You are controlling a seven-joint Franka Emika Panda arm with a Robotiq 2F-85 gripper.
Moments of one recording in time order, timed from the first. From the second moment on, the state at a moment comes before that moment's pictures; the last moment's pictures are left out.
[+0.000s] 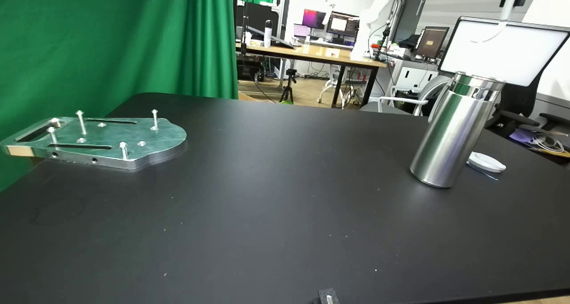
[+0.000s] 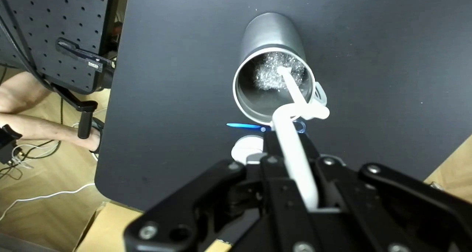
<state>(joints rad) -0.11 -0.30 0.00 -2.25 -0.19 1.95 1.12</state>
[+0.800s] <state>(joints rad) -0.12 -0.13 0.00 -2.27 -0.19 1.95 1.12</state>
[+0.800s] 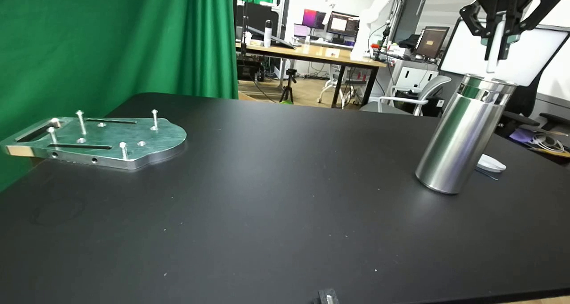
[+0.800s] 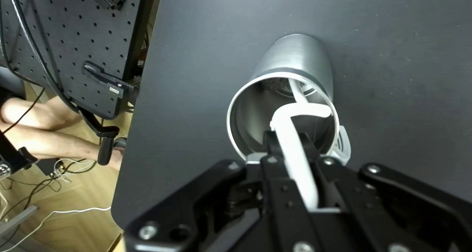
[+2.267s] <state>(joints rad) -0.11 -0.22 0.01 -2.28 -0.19 1.89 1.06</state>
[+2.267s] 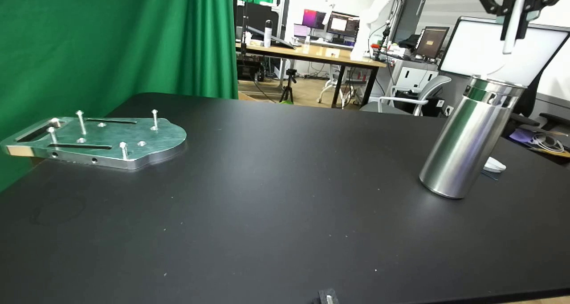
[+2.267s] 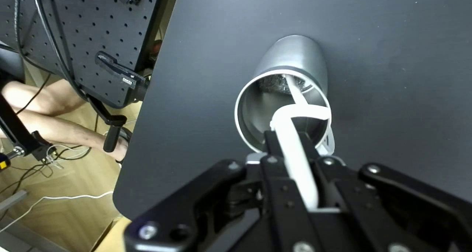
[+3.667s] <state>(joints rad) -0.12 -0.36 0.01 -2.29 -0.18 1.89 1.03</state>
